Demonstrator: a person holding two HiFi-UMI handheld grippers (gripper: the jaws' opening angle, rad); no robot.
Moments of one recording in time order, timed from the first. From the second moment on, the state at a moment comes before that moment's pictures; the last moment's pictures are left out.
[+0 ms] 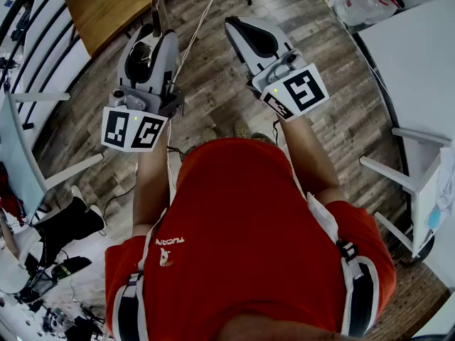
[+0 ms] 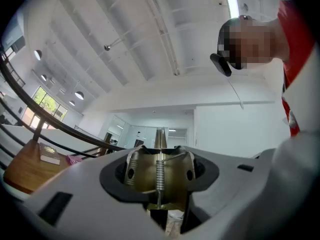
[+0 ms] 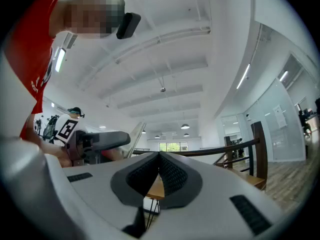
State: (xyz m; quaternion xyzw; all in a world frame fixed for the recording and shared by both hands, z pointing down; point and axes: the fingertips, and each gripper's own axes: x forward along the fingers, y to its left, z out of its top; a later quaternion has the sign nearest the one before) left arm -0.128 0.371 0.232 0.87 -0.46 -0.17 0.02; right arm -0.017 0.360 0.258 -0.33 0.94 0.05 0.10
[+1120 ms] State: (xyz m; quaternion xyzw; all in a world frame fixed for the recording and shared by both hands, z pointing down) left arm -0.084 0.254 0.247 0.86 -0.47 -0.19 0.04; right arm 0.040 0.253 0.272 -0.32 0.94 0.04 0.10
